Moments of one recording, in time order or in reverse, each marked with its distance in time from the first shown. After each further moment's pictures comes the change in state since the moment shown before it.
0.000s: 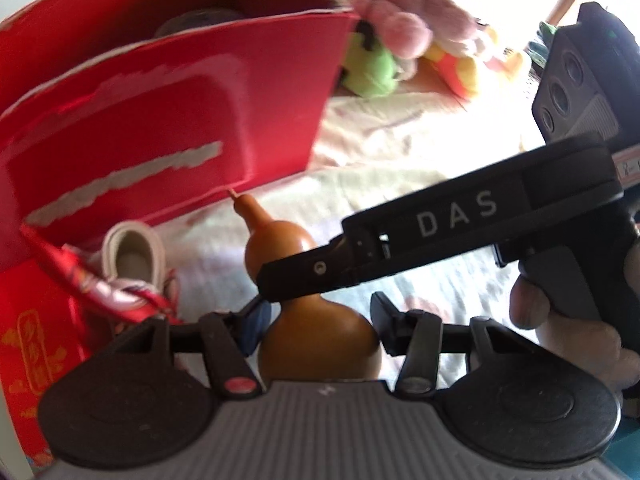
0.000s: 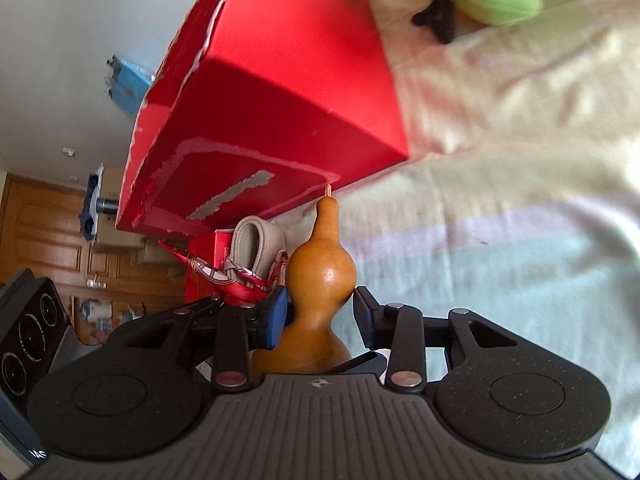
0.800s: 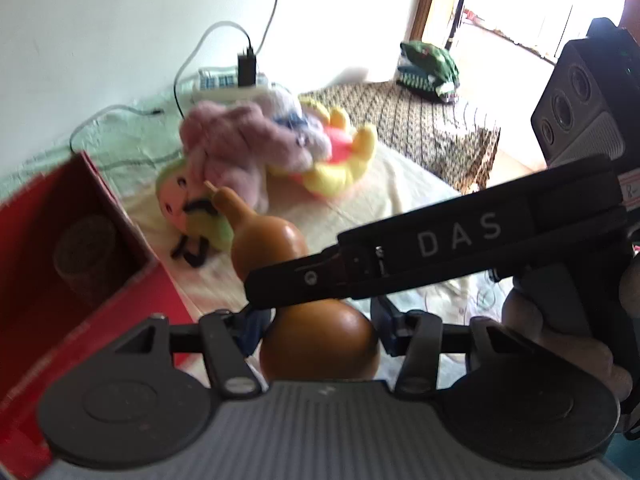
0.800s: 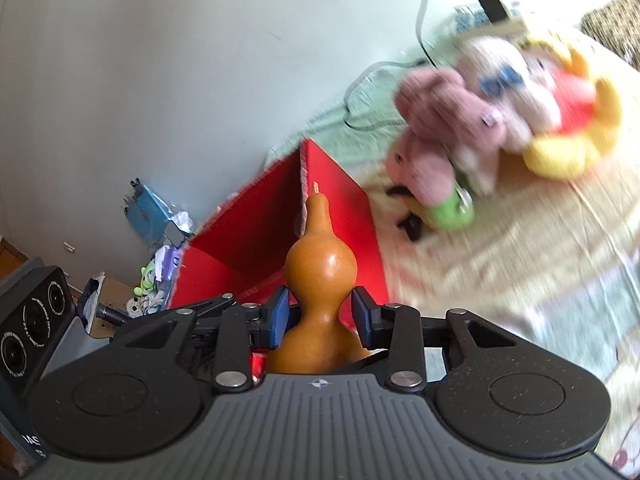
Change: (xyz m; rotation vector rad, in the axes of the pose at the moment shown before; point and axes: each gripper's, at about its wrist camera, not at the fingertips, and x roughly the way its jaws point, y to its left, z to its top) left arm -0.058 -0.073 0.051 0.369 -0.245 -0.150; right arm -0.103 0.050 -0.011 -0.097 -0.495 -0.063
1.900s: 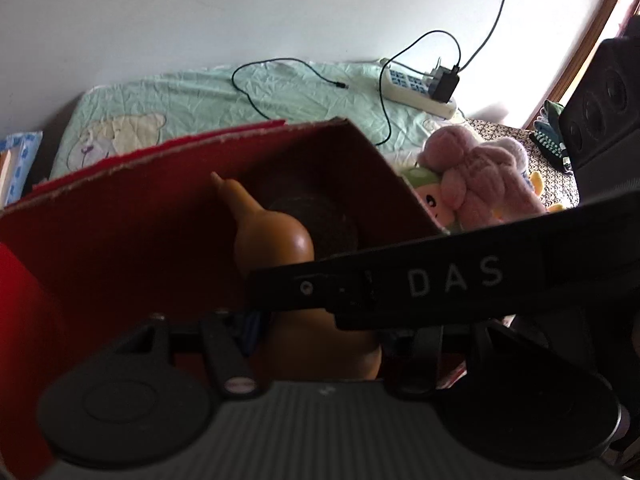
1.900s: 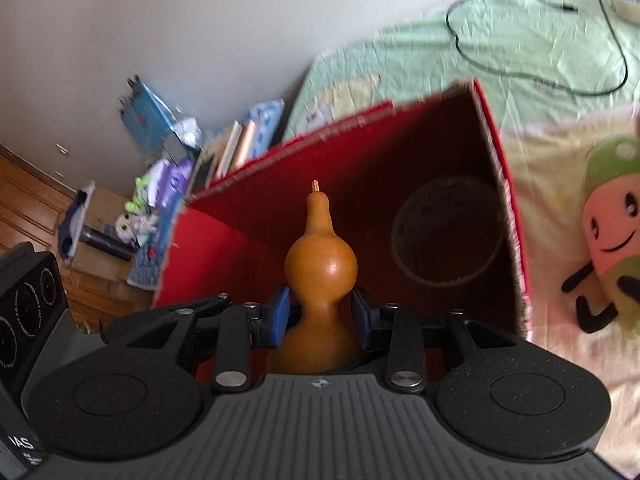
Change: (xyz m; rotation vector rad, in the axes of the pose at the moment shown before) left arm -0.013 0.191 -0.009 -0.373 0.057 0.174; right arm 0.195 0.073 0.046 -0.145 0.351 0.015
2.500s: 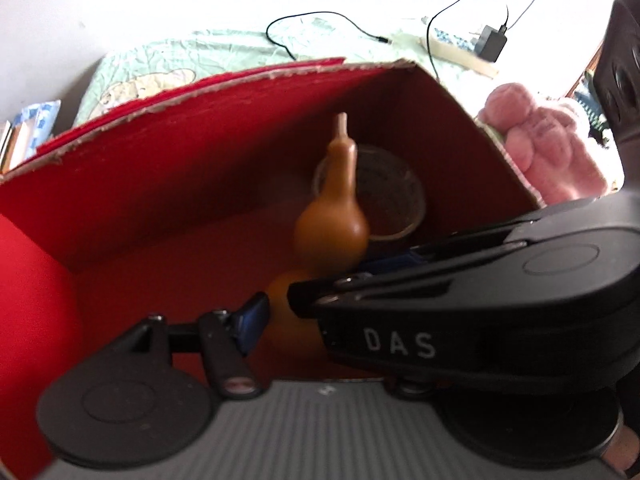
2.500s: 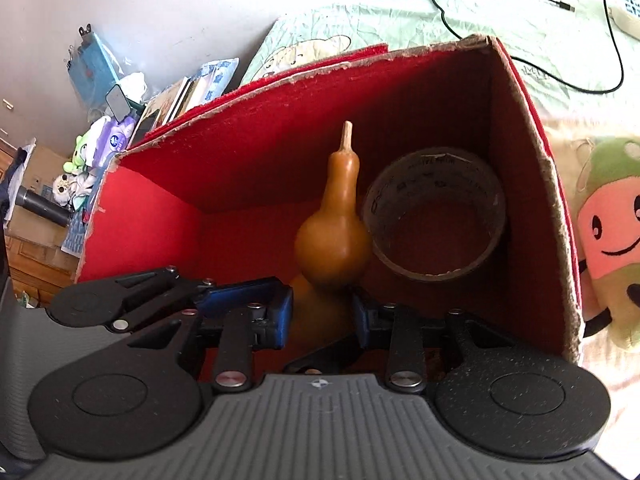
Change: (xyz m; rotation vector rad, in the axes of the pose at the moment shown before) left arm 0.026 0.017 -0.003 0.008 0.111 0.110; right arm 0.031 0.012 -0.002 -0.062 0.080 -0.195
